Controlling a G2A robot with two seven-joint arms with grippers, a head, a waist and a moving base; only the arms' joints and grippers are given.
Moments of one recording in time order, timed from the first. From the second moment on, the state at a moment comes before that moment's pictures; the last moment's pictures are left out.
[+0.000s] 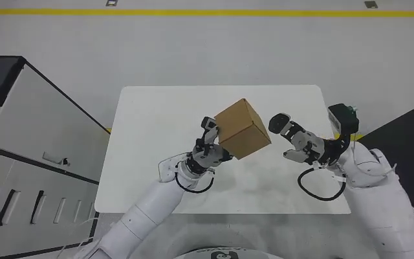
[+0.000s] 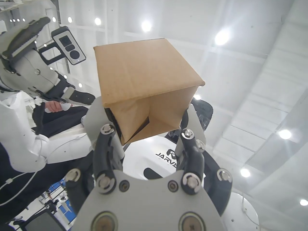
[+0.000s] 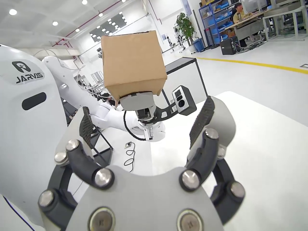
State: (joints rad) left arm 1.26 -1.35 -0.86 -1.46 -1.27 -0.49 -1.16; right arm -1.51 -0.94 1.50 -1.82 0.21 -0.98 0.77
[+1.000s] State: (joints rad) left arm 1.29 -1.39 -0.86 -1.48 -1.25 -0.47 -1.13; right arm -1.45 -0.98 1.35 -1.80 0.08 -1.01 0.56
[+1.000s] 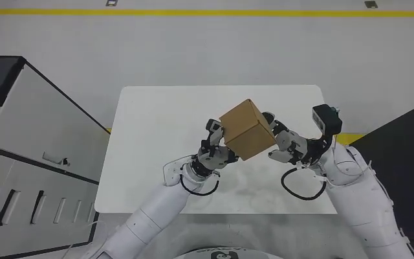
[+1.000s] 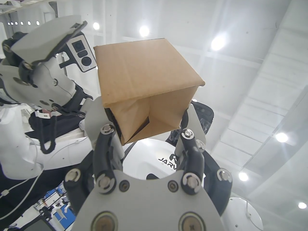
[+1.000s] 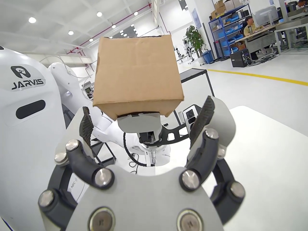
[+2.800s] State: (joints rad) left arm 1.31 -1.44 -0.91 -1.46 -1.21 -0.41 -1.15; right arm -1.45 -0.98 1.37 -1.82 0.08 -1.01 0.50
